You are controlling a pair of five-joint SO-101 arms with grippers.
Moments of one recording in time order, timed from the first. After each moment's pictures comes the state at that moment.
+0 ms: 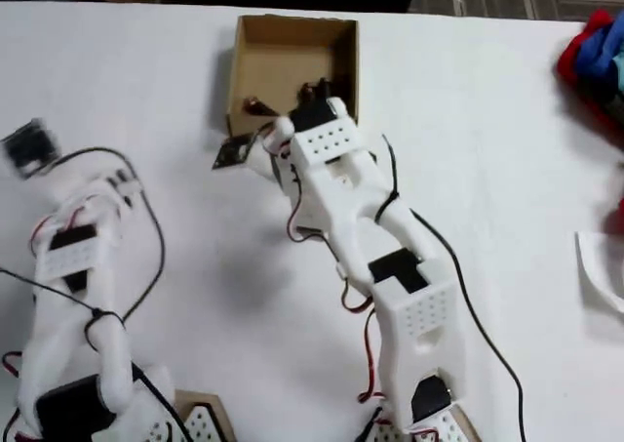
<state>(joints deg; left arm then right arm) -29.1 -21.7 57.2 17.9 22.0 -29.7 30.7 -21.6 99.7 54.2</state>
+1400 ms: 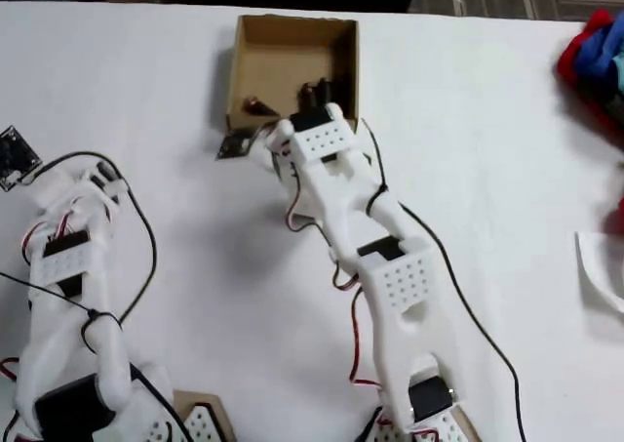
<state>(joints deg) -30.9 -21.7 58.9 10.8 23.5 -27.3 46.8 -30.7 89.8 54.6</state>
